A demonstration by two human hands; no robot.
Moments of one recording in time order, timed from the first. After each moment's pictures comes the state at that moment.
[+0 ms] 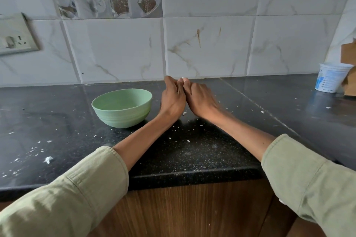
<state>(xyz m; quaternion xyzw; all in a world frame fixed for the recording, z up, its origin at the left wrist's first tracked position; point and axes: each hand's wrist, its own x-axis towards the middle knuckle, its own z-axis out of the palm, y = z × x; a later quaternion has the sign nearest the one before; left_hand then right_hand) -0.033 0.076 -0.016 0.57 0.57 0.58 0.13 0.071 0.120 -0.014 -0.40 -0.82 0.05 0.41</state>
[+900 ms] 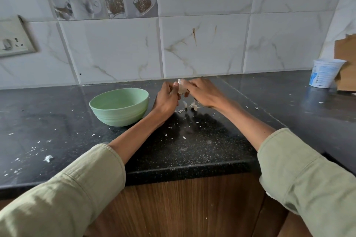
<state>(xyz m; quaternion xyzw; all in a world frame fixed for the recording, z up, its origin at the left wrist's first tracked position) -0.049 0.082 -0.024 0.57 0.57 0.55 0.22 0.099 0.132 0.003 -0.42 -0.84 0.13 0.31</state>
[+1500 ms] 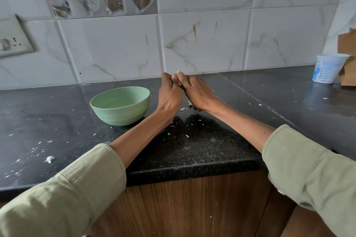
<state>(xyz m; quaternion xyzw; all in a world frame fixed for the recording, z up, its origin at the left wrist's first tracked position) -0.033 0.075 -0.016 0.53 0.53 0.63 0.20 0.080 0.104 -0.002 -0.35 -0.82 0.19 0.41</state>
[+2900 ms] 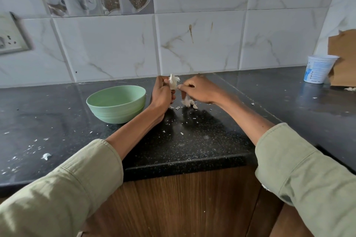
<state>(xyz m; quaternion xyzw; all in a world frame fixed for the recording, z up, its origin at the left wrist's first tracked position) -0.044 0.074 -0.019 0.49 0.53 0.62 0.30 0.108 0.129 0.010 -0.41 -0.87 0.11 0.26</state>
